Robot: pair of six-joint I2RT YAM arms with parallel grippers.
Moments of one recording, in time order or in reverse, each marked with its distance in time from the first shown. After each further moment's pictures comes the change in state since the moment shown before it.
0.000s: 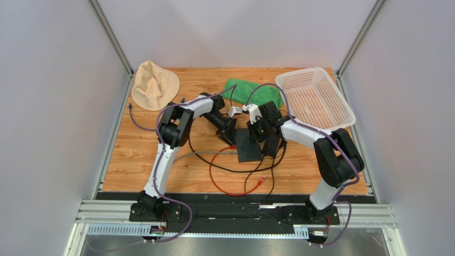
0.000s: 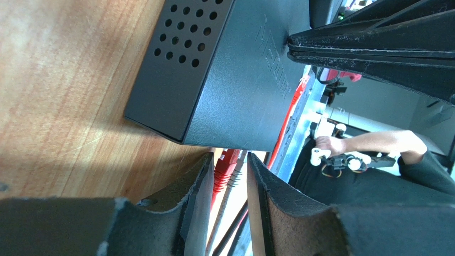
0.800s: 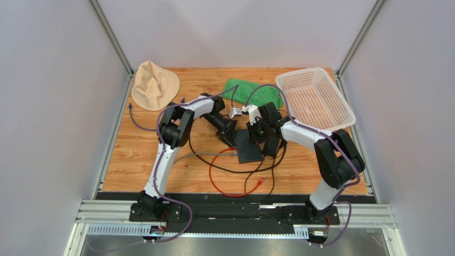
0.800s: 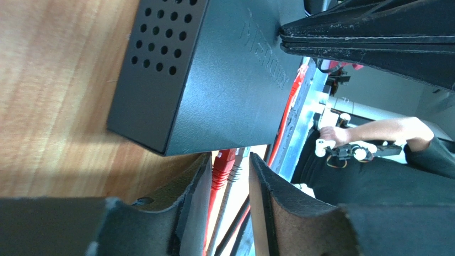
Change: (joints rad) left arm -0.006 0.000 -0.005 -0.049 0.011 0.085; right arm 0.005 -0.011 -0.013 0.005 0.006 0.000
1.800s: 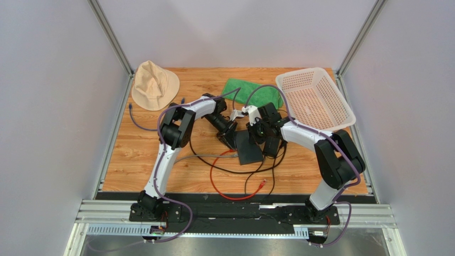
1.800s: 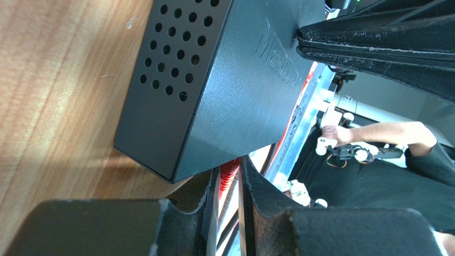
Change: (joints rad) left arm -0.022 0.000 0.002 -0.018 -0.064 -0.045; right arm 0.002 -0.005 -0.005 -0.001 -0.006 0.000
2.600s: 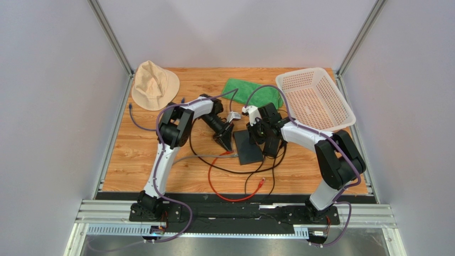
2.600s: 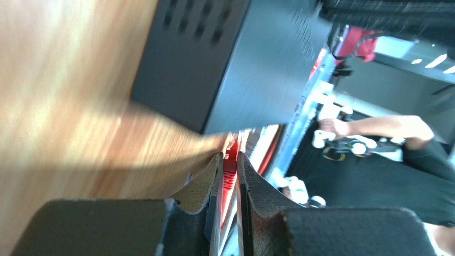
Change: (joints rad) left arm 0.030 -0.003 -0.020 -0.045 -0.018 0.061; right arm 0.000 -0.006 -0.008 0.005 0.003 0.000
